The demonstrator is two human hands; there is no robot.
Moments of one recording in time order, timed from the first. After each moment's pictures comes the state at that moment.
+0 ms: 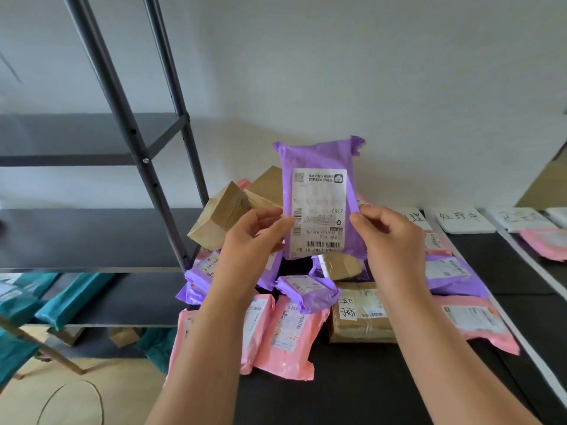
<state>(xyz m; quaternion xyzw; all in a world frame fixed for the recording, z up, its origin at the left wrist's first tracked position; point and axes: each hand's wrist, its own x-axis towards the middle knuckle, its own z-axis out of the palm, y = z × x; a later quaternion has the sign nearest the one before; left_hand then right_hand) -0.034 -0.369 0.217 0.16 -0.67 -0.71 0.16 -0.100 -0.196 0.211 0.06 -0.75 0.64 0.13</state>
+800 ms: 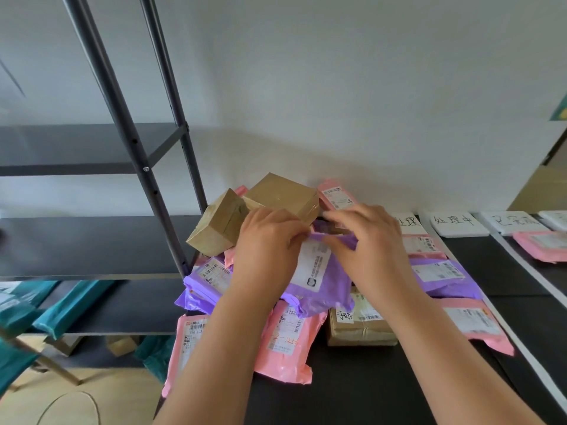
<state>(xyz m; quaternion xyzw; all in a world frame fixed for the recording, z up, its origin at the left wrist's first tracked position) -0.054 -0.355 0.210 -0.04 -0.90 -0.20 0.39 -0.099 -0.192 0.209 0.29 -0.86 0.30 0.29</state>
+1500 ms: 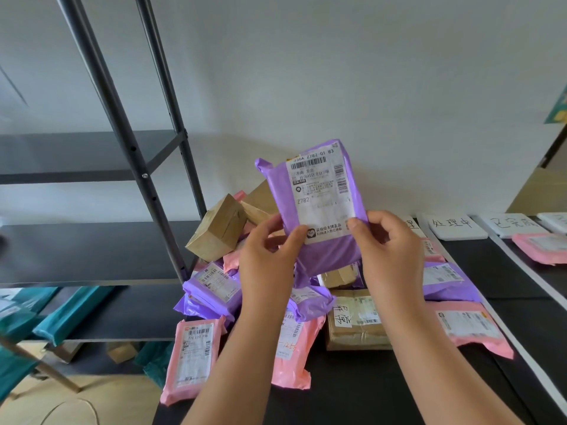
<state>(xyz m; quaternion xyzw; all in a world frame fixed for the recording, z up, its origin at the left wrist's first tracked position) -0.028 -0.318 0.227 0.20 -0.70 -0.63 0.26 -0.080 -0.183 0.224 0.09 -0.78 0.59 0.20</state>
